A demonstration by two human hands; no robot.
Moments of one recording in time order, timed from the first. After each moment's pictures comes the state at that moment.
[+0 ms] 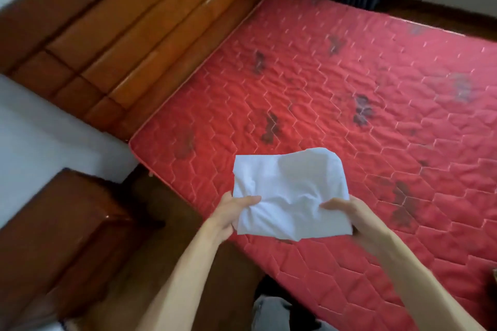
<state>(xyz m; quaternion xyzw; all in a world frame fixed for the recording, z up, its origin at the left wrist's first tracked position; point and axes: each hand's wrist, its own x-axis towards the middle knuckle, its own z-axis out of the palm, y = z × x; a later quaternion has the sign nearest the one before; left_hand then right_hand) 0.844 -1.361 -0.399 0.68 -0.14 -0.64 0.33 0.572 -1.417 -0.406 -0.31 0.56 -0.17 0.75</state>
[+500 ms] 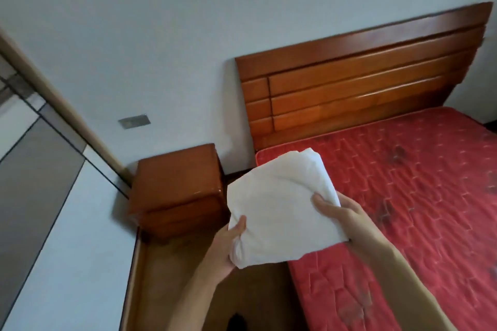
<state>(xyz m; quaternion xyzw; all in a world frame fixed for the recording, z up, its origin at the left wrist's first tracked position) 0.944 -1.097 -0.274 0.74 0.02 -0.39 0.55 0.794 -1.308 -0.190 -0.58 0.27 -0.08 0.76</state>
